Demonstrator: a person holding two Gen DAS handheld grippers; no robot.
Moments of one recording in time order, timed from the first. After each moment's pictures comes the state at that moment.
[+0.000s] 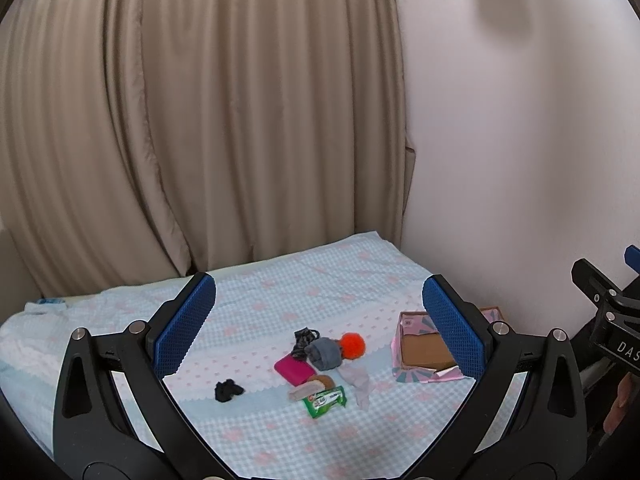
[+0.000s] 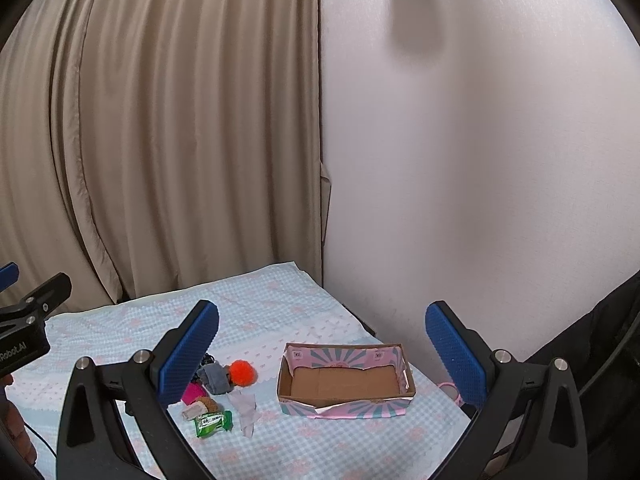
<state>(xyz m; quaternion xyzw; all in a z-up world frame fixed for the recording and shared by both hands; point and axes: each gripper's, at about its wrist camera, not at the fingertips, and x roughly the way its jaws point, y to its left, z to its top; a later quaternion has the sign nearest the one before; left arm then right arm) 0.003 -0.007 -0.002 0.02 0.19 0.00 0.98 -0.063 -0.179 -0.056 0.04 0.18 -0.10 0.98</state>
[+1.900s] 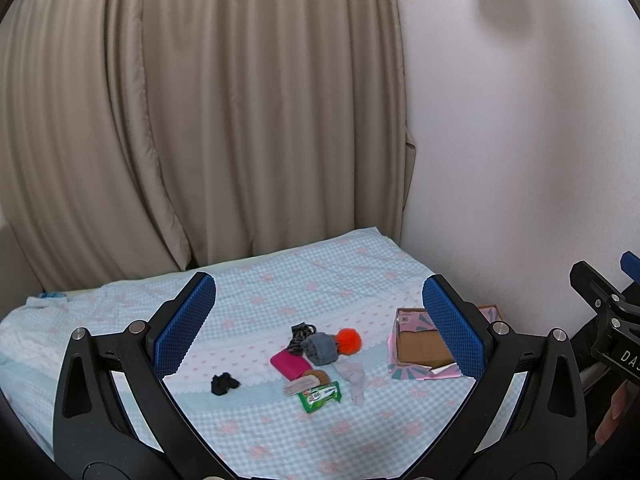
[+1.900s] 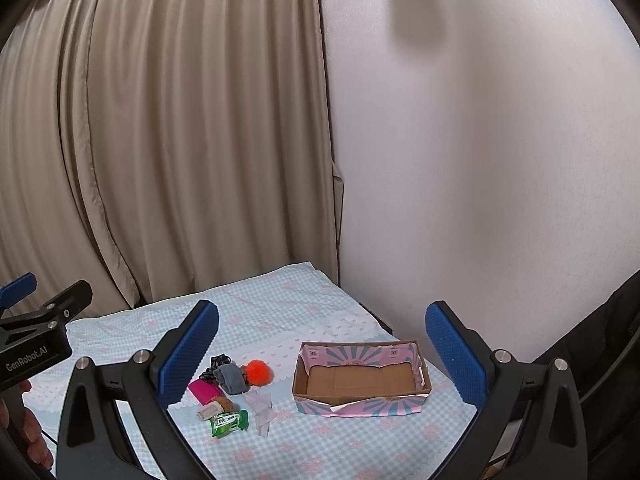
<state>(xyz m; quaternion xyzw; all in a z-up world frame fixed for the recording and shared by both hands) 0.000 -0.010 0.001 0.02 0.20 0.01 0.98 -0.074 -0.180 -0.058 0.06 0.17 -0.07 0.98</state>
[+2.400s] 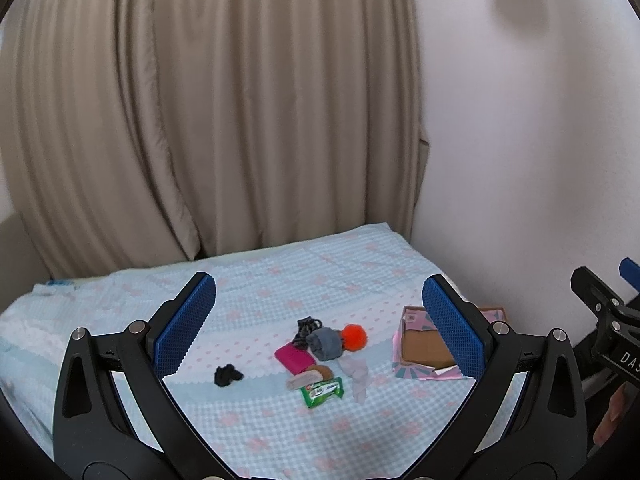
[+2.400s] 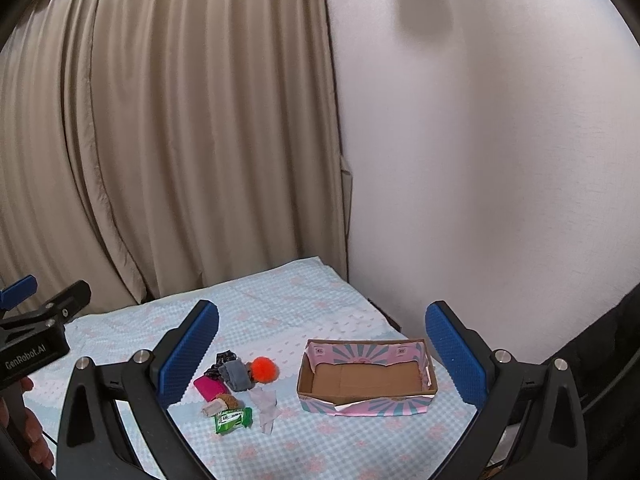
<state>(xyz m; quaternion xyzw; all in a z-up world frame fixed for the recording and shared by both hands) 0.005 -0.009 0.001 0.00 0.22 0.04 0.98 -0.056 -0.193 -0.059 0.07 0.19 -0.04 0.98</state>
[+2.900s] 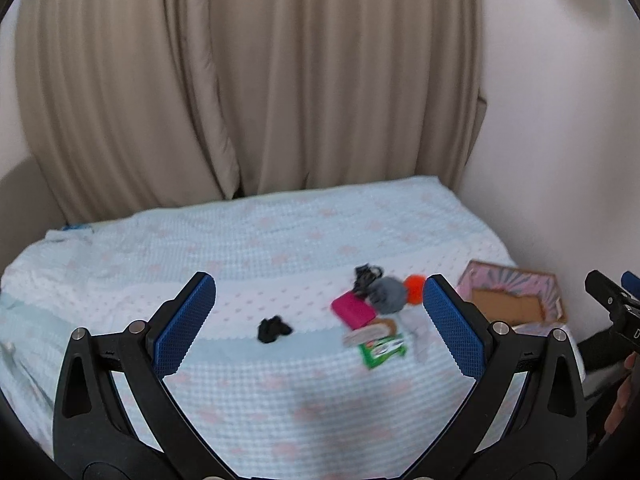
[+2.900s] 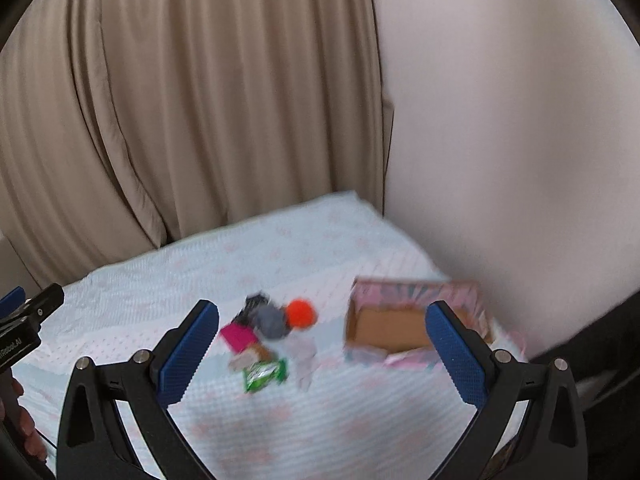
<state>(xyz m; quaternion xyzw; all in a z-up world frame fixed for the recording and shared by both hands) 0.025 0.138 -0.100 -0.03 0.30 0.08 0.95 -0.005 -0.112 -0.143 0.07 0.30 0.00 0.95</state>
